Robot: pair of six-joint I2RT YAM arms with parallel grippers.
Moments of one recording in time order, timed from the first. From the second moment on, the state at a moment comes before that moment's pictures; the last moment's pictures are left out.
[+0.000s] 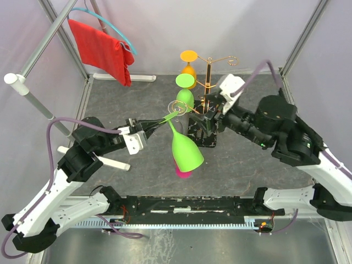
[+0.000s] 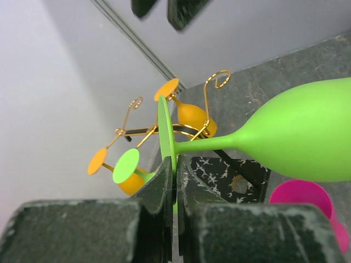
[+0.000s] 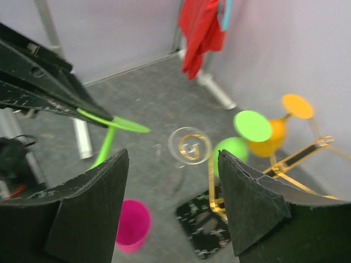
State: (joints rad) left arm -0.77 0.78 1.10 -0.27 0.44 0.65; right arm 1.11 1.10 1.67 -0.59 0.23 -0.20
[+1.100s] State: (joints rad) left arm -0.77 0.80 1.12 -0.21 0.41 0.77; right arm 1.11 1.27 1.62 -0.65 0.05 0.09
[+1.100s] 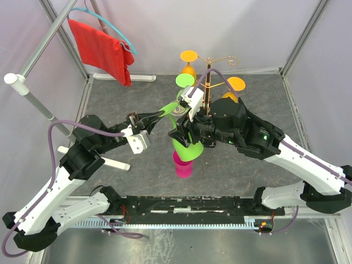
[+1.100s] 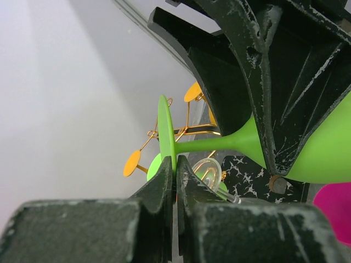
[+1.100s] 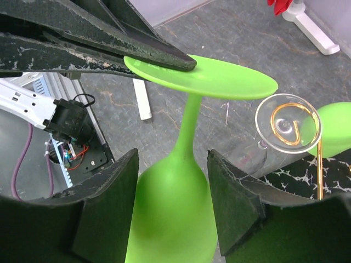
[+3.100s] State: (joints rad) left arm -0.77 0.85 1.09 -0.12 0.31 0.41; right arm 0.78 1.32 1.87 -0.62 0.35 -0.17
